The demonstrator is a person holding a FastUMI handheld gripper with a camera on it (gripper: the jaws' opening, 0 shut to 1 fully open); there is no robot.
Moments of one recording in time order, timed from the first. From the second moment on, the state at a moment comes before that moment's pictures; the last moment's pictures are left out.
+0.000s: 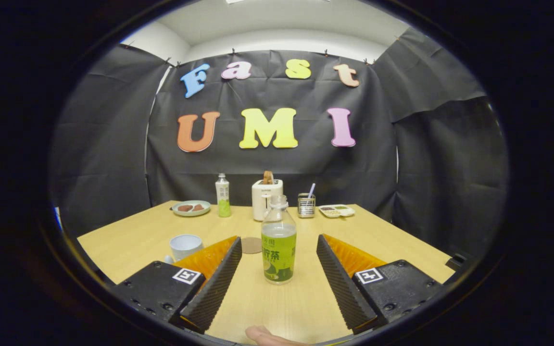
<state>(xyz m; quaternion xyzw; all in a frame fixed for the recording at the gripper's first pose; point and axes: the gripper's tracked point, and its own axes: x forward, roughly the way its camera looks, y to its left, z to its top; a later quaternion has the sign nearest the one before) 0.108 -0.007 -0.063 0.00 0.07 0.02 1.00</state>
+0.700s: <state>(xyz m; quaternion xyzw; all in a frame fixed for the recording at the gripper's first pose) 0.217 0.006 -0.099 0.00 0.10 0.05 0.99</state>
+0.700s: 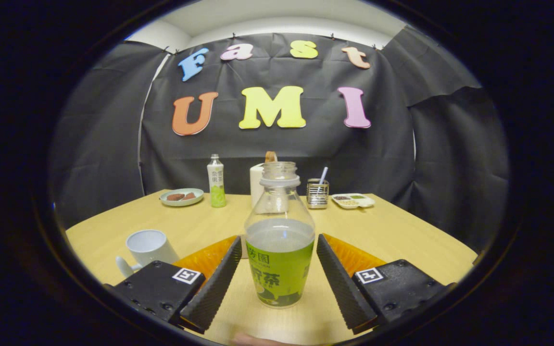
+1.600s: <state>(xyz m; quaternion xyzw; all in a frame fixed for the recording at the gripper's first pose) 0.174 -0.035 0.009 -0.13 0.04 -0.02 0.99</state>
